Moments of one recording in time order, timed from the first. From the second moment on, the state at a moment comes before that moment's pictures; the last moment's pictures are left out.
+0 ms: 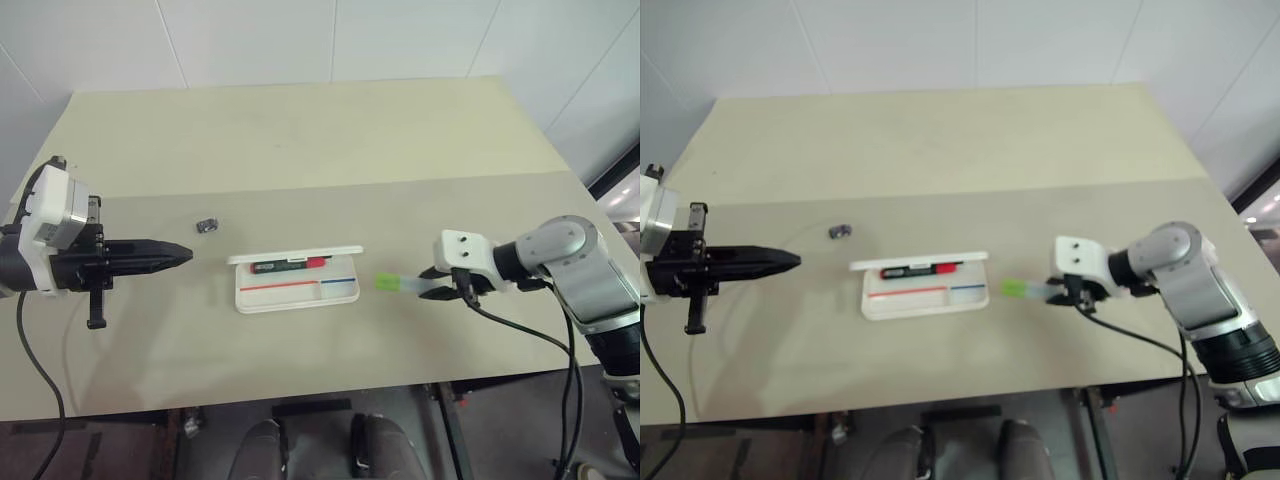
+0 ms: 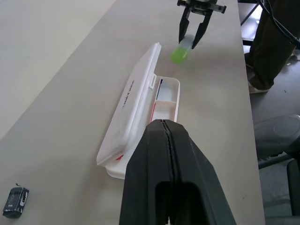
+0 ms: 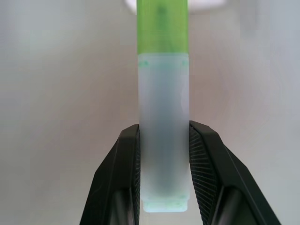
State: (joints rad) left arm -0.24 1.11 0.45 -0.25 -0.72 0.58 -1.25; right arm -0.62 -0.91 0.24 -0.11 0.05 0.44 1.36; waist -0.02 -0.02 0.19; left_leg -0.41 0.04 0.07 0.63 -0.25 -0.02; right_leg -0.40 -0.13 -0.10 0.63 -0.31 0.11
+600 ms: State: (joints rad) left arm -0.39 1.11 0.31 -0.14 -0.67 0.52 -1.28; right arm -0.75 -0.63 0.45 -0.34 0.06 0.64 1.18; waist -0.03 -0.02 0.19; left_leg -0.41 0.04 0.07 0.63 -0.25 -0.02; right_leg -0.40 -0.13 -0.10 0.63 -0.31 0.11
